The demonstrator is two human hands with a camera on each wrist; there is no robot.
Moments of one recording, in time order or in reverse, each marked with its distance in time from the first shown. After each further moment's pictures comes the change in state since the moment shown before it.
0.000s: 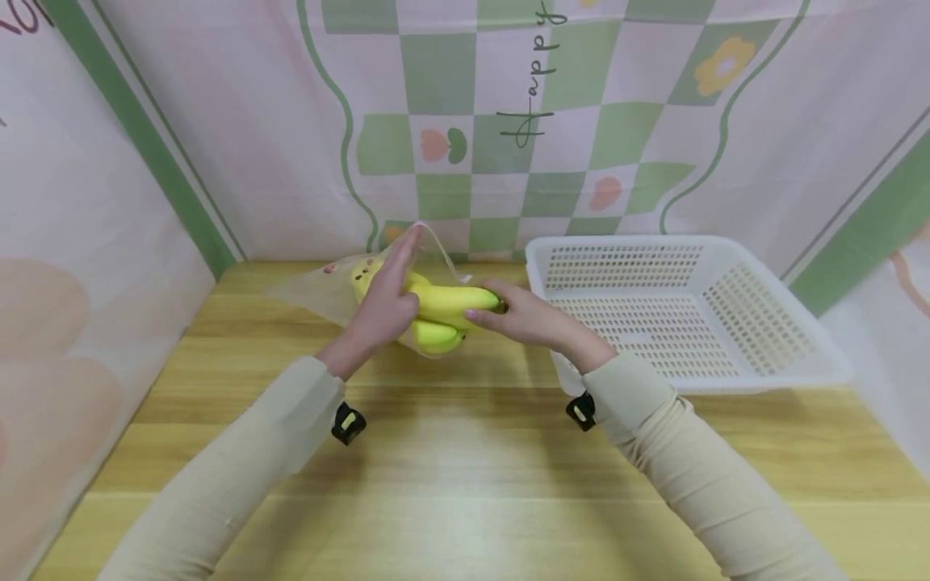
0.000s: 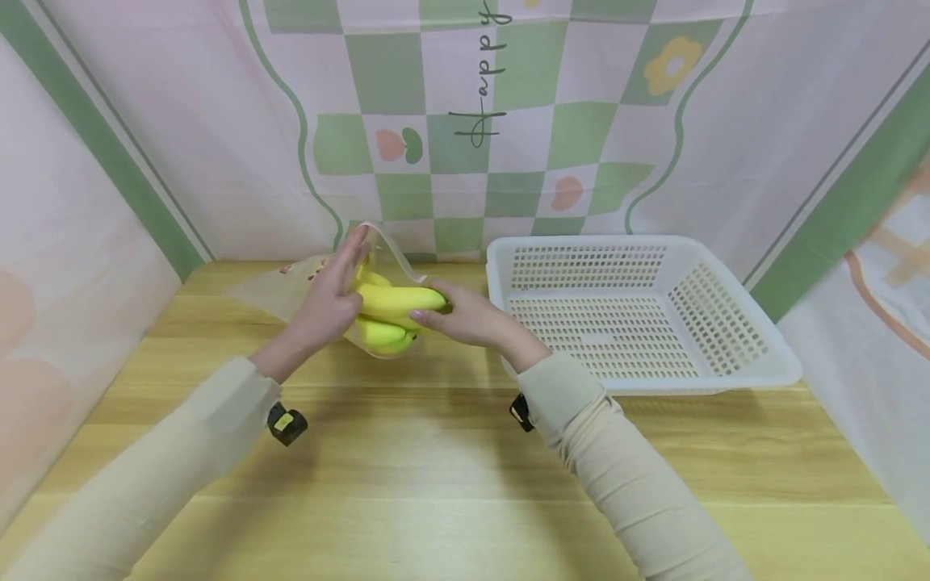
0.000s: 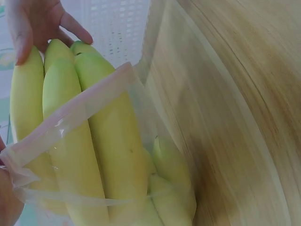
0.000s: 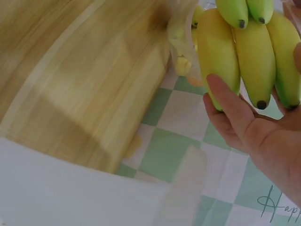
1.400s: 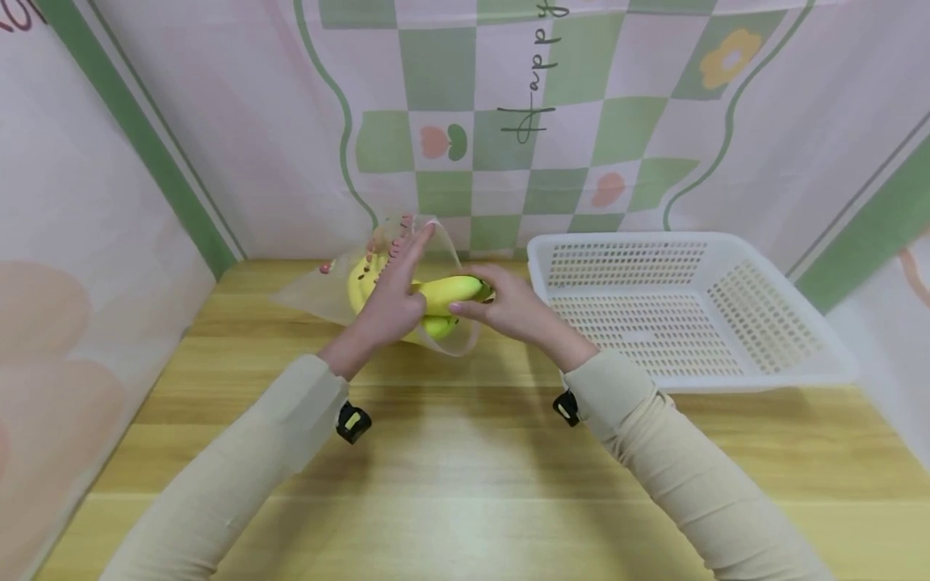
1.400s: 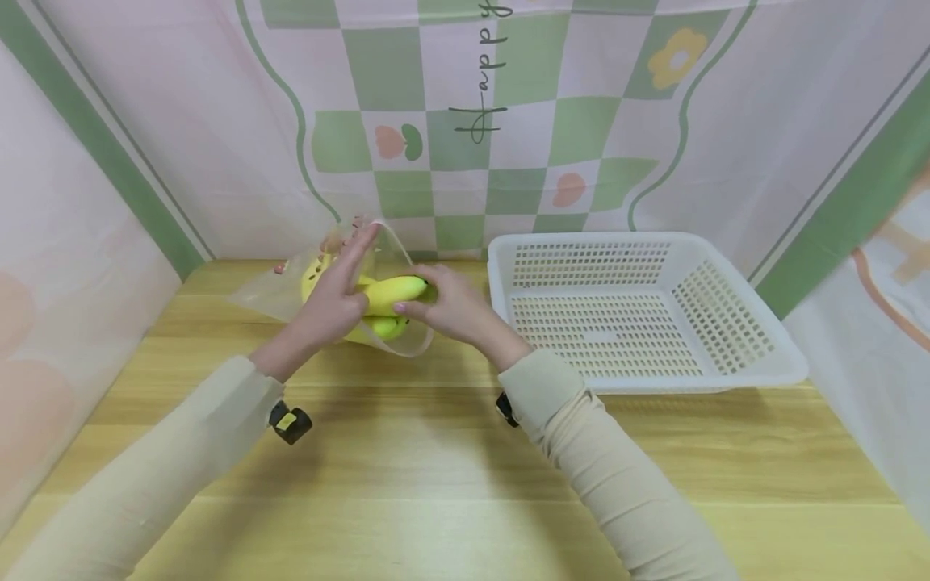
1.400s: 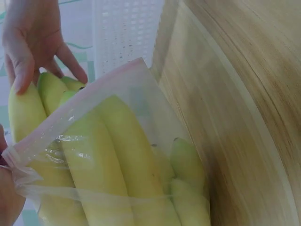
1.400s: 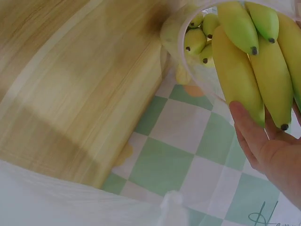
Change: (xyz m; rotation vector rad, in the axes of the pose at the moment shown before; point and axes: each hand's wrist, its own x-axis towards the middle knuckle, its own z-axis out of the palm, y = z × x) left_hand 0.004 0.006 0.003 0.032 -0.065 -0.032; right_hand 0.015 -0.014 0.010 -0.030 0.185 -0.090
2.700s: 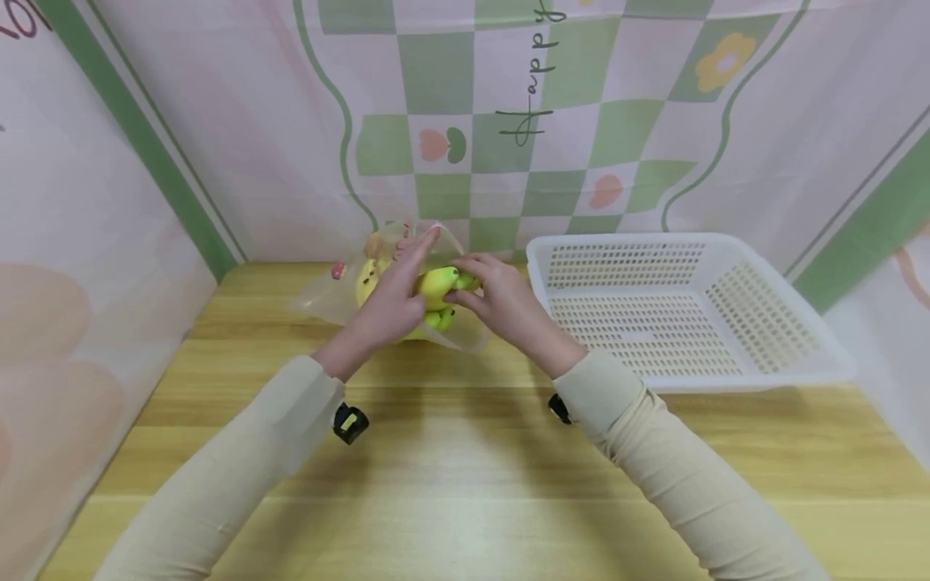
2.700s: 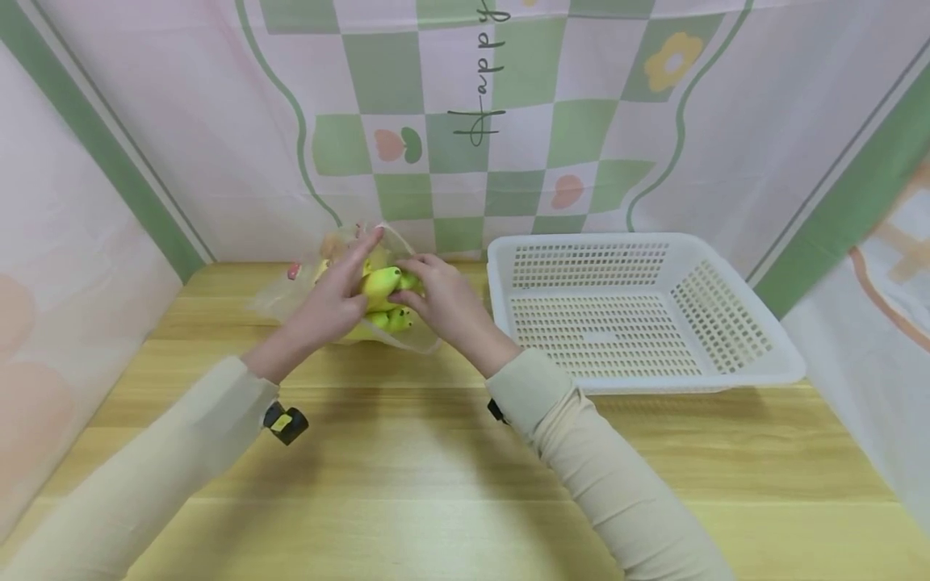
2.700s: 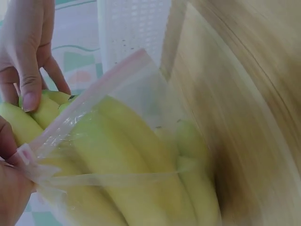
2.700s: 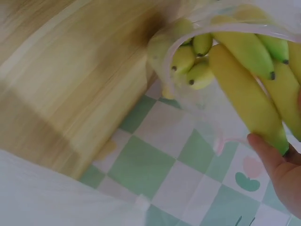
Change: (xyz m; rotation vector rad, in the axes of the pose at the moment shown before) left_hand -0.003 0.010 -0.007 0.049 -0.047 0.013; right_hand 0.002 -0.014 0.006 -0.202 0.201 -0.159
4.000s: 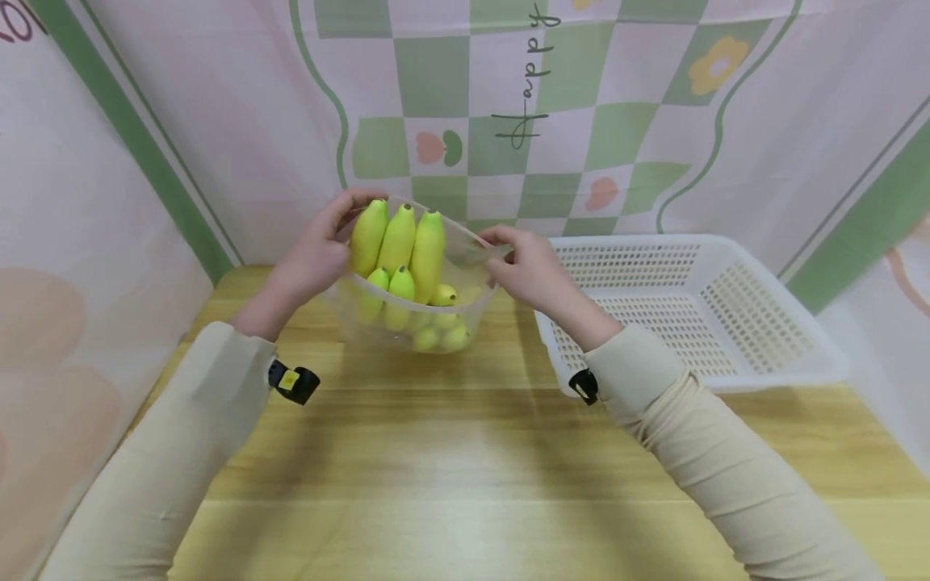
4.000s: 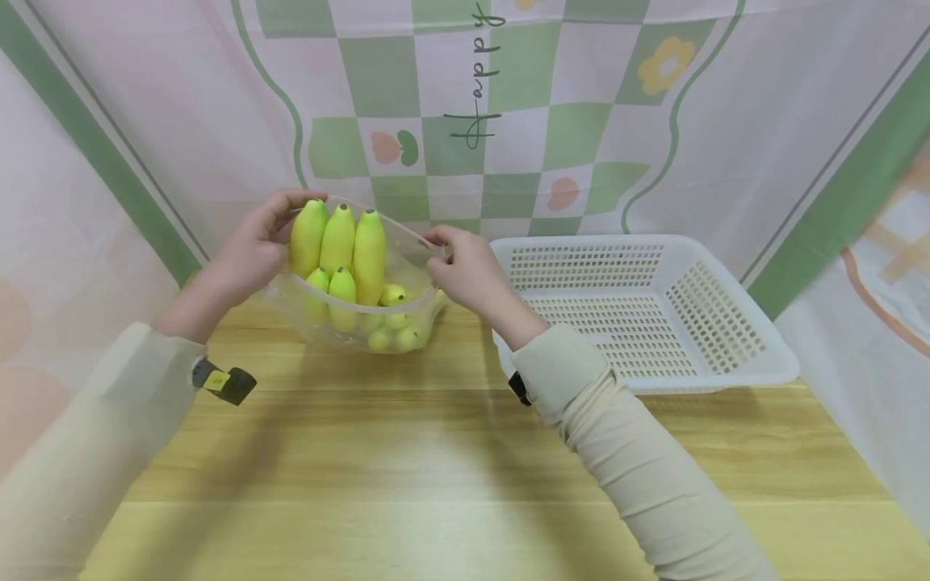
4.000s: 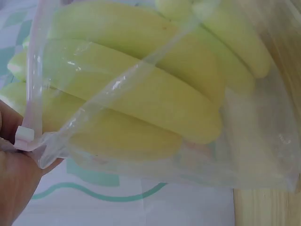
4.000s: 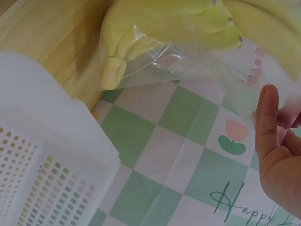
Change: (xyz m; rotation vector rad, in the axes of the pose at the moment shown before) left_hand 0.003 0.006 -0.079 -0.089 0.032 -0.064; right_hand 0.008 -0.003 -0.048 0.188 -0.071 0.324
